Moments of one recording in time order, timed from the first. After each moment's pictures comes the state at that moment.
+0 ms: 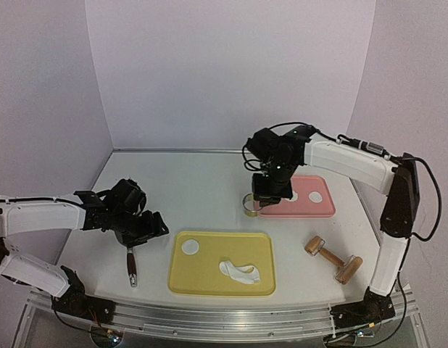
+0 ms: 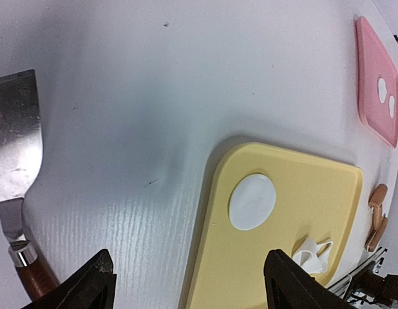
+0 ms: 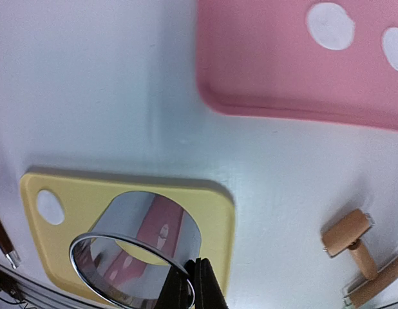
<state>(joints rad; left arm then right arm) -0.73 1.26 0.69 -0.41 0.05 -0.96 0.81 1.91 1.76 -1.13 0.22 0.75</state>
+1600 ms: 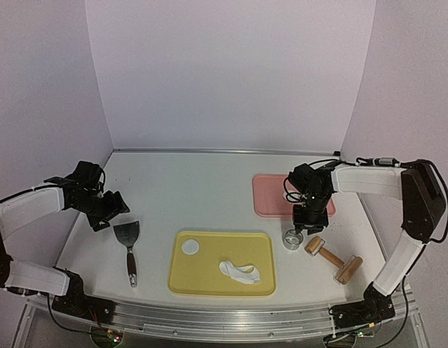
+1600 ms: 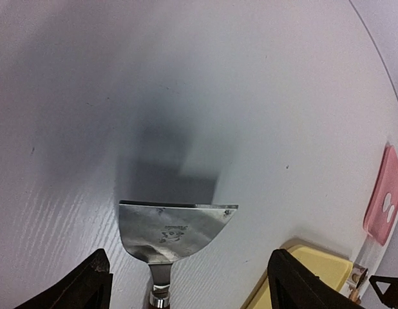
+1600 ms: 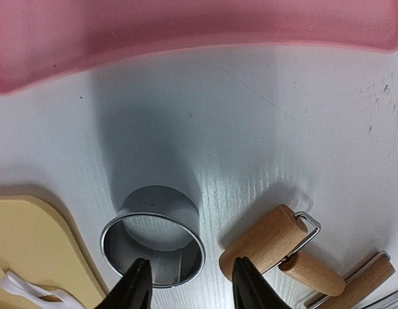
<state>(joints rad) -0.19 1.18 0.74 -0.59 0.13 -0.75 0.56 1.71 1.15 -0.91 0.23 0.66</state>
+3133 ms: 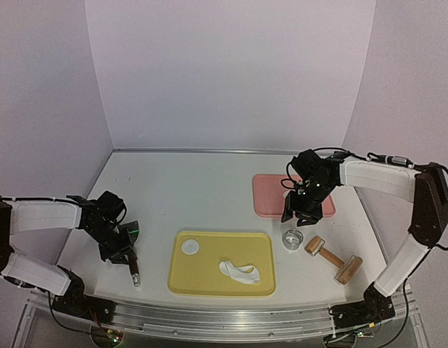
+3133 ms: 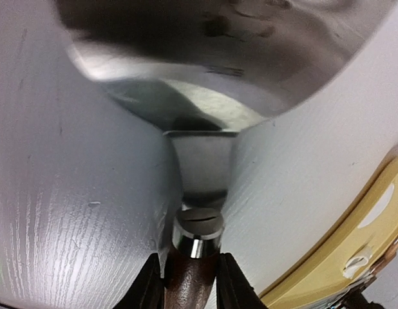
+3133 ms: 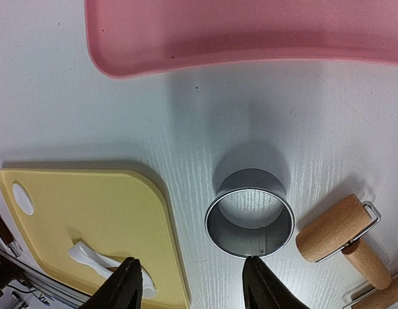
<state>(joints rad) -0.45 1.28 0.57 -0.65 0.24 -0.96 0.56 1.65 1.21 -0.87 0.02 0.69</state>
